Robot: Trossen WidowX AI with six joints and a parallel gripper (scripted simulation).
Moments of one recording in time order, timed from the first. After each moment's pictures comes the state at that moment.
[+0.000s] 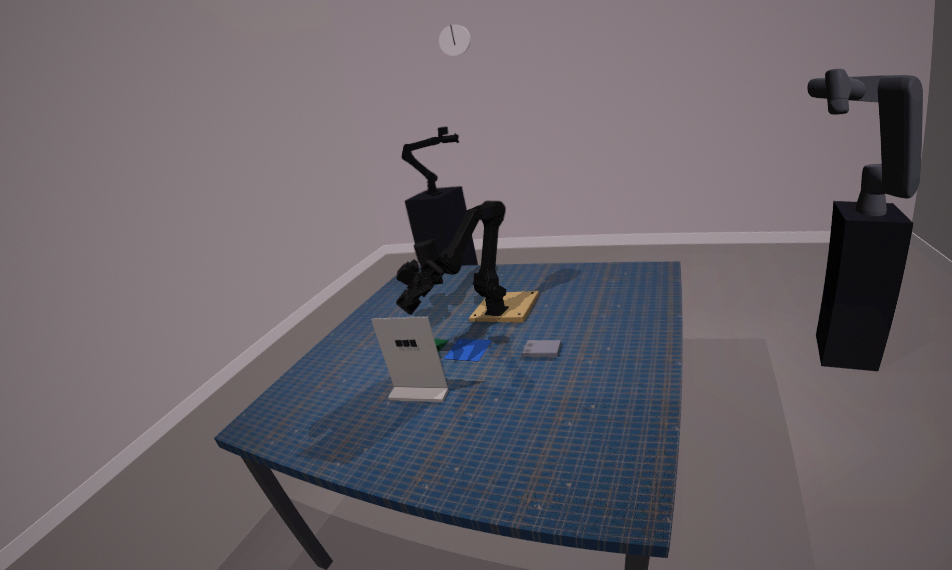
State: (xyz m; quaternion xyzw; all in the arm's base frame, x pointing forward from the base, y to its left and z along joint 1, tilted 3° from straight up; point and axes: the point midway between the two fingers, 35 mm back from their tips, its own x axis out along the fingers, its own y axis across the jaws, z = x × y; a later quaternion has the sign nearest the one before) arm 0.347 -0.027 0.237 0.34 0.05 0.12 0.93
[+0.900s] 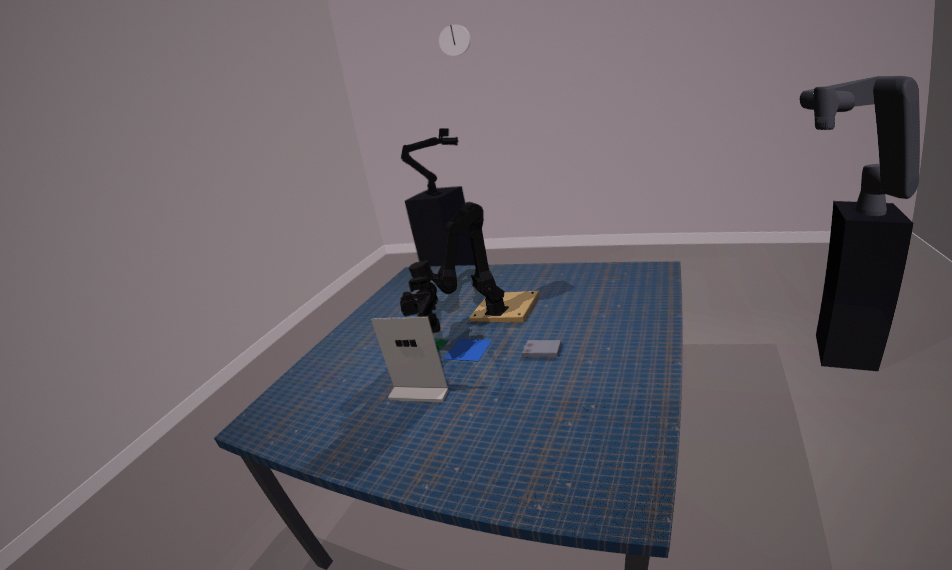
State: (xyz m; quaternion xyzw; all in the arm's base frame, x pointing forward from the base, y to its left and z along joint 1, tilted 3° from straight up) arm 0.300 -0.054 0.151 0.65 0.20 0.19 0.71
